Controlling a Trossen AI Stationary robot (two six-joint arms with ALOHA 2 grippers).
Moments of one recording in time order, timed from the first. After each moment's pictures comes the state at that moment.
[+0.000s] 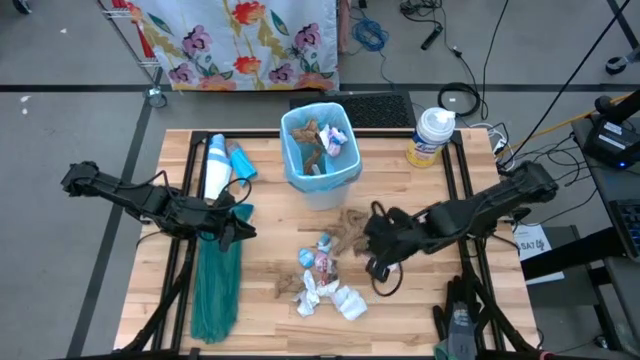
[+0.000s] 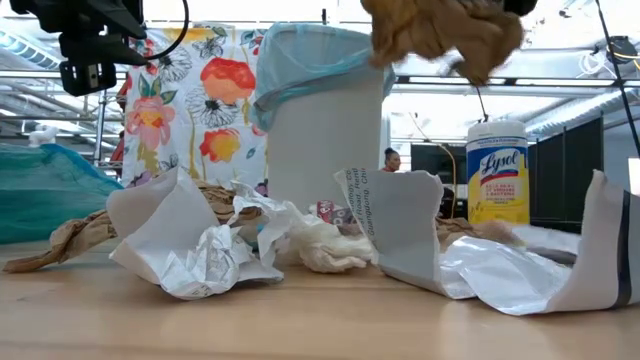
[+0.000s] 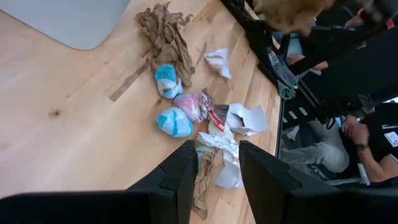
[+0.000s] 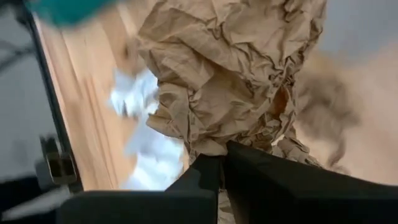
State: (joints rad) left arm -0.31 0.64 0.56 -0.43 -0.16 -0.95; right arm 0.41 1.47 1.39 -0.94 0.28 0.87
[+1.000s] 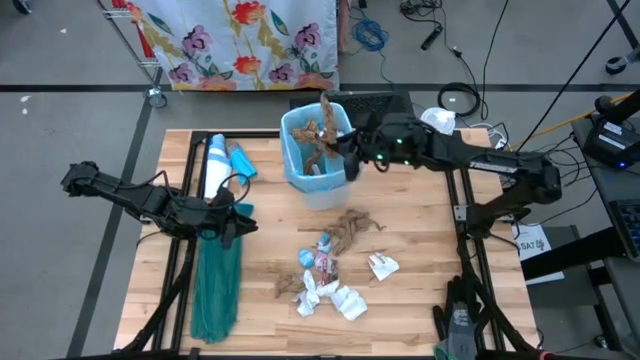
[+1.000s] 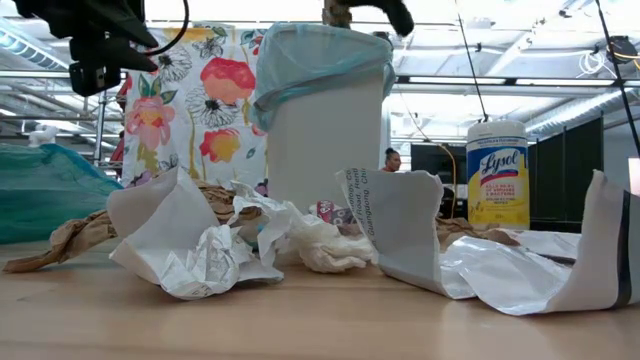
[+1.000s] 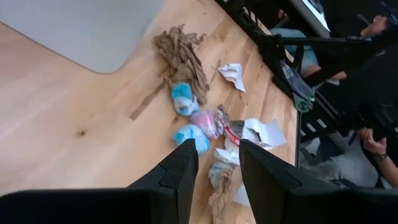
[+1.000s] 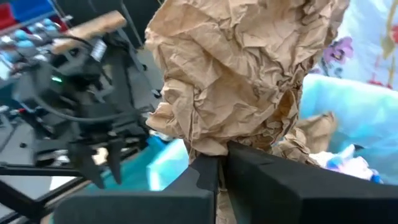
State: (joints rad) left arm -0.31 0.64 0.56 -0.44 -0.26 -0.91; right arm -0.21 1.41 1.39 -0.25 0.10 0.38
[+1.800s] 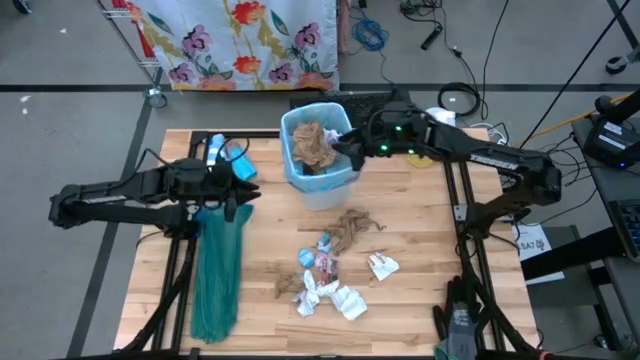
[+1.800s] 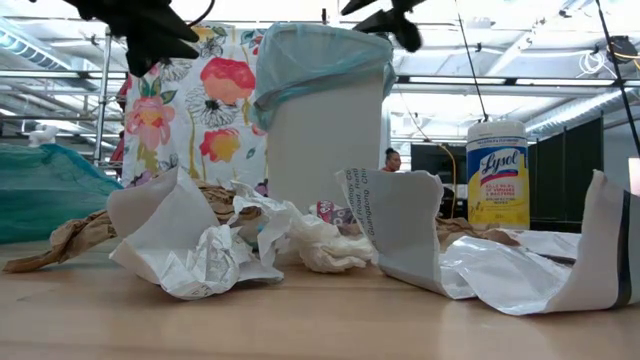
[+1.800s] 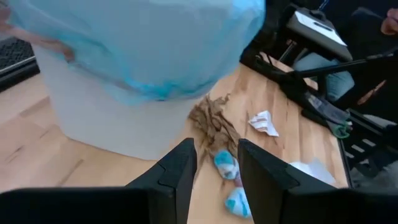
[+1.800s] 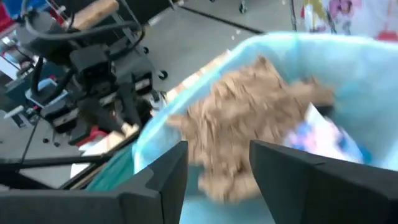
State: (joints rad) left arm 0.15 0.65 0.68 -0.44 0.00 -0.41; right arm -0.31 1.38 1.39 -0.38 -0.06 0.48
